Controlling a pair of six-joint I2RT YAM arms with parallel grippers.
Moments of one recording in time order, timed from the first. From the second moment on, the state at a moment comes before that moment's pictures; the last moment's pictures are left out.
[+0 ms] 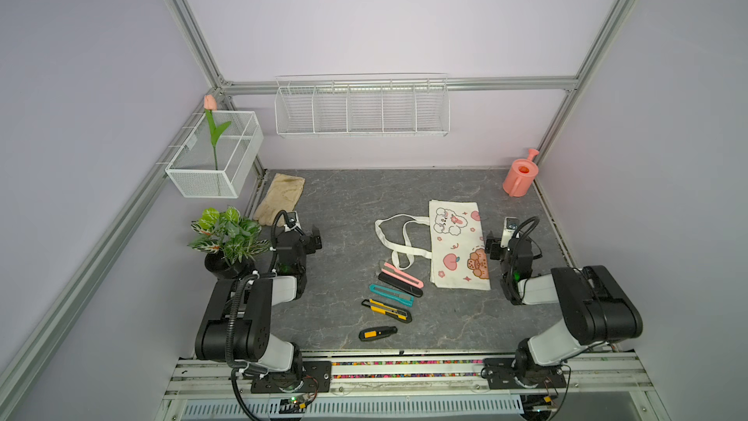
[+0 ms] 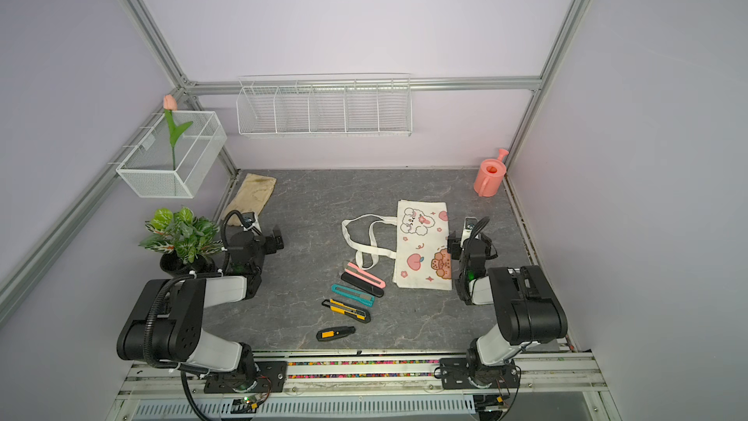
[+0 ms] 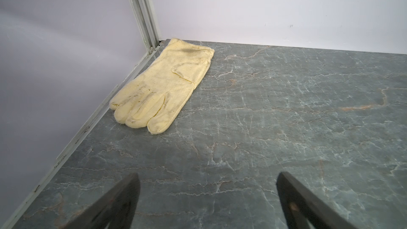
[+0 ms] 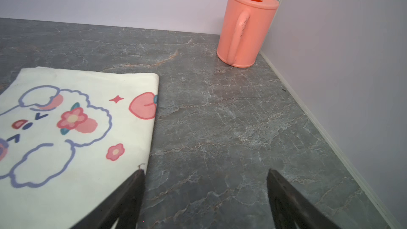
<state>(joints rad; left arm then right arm) -0.07 1.50 0.41 0.76 -0.19 -0.03 0.07 1.58 0.31 0.93 0.28 -0.03</state>
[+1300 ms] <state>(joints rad) -0.07 1.50 0.41 0.76 -0.22 -0.05 0.51 1.66 1.40 -0.56 -0.12 0.16</state>
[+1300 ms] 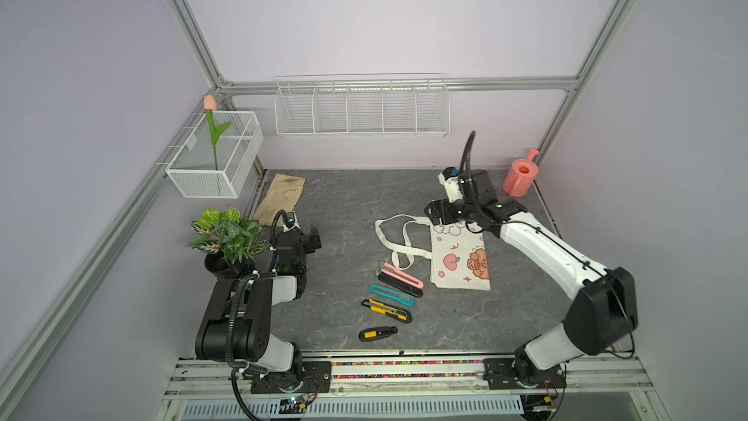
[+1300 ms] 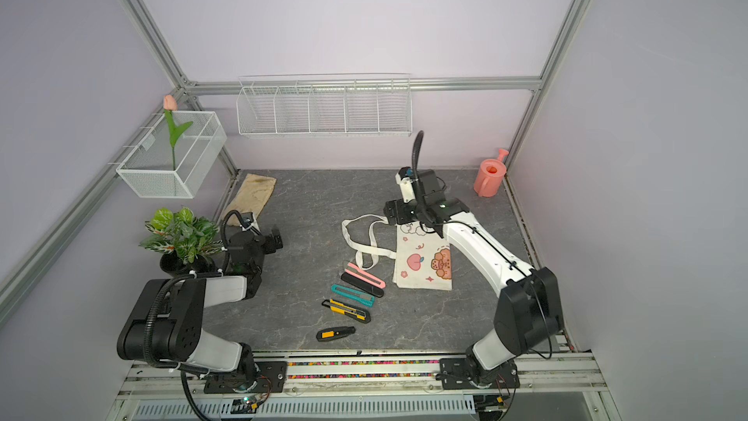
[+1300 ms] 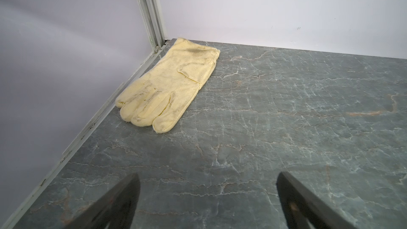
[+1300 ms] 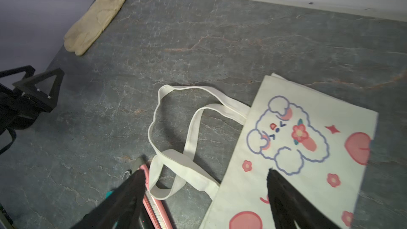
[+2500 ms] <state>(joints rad) -0.07 1.50 0.41 0.76 -0.23 -0.05 0.80 2.36 1.98 -0.86 0.08 0.12</state>
